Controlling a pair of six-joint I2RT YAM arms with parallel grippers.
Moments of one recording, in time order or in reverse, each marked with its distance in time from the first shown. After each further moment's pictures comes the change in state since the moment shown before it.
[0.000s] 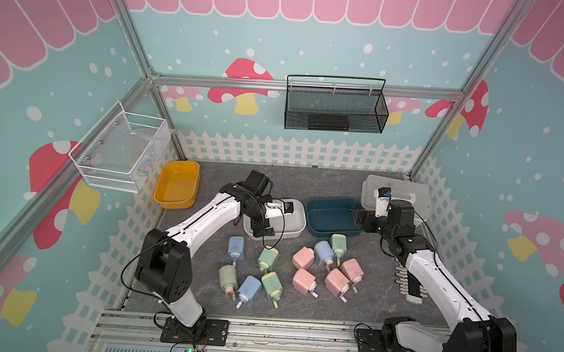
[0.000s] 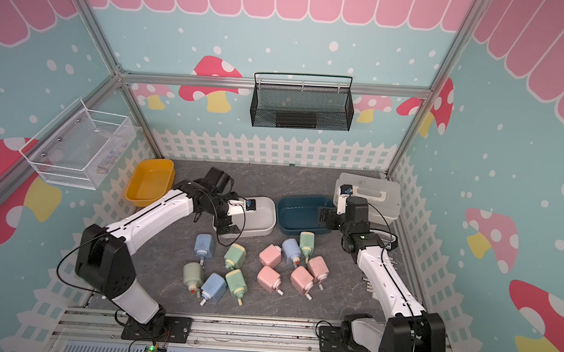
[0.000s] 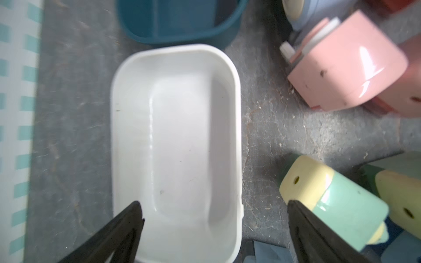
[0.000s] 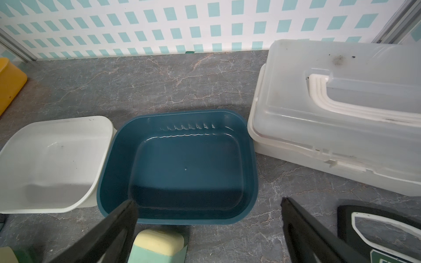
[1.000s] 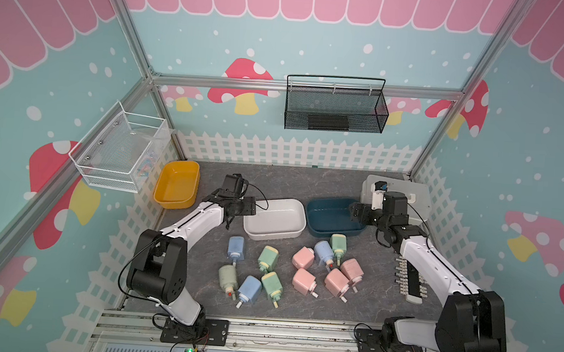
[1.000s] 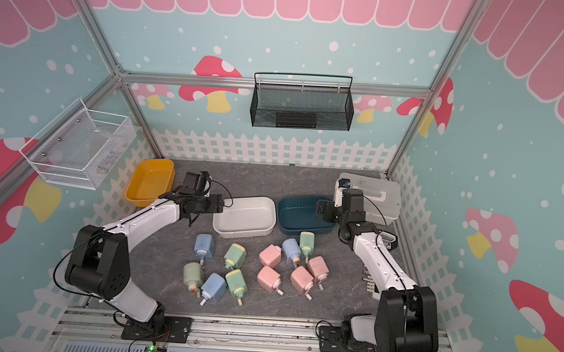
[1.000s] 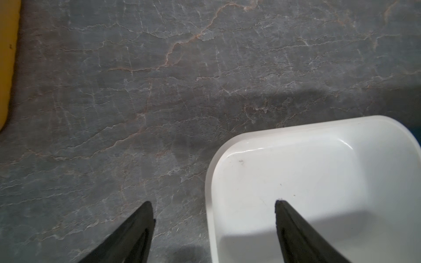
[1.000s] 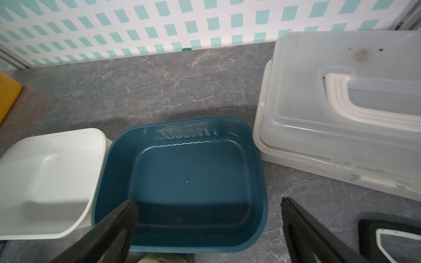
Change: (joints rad) left arm 0.194 0.036 -0.262 0.459 -0.312 -1.226; right arm 0.000 0.158 0.100 -0.001 0.010 0.034
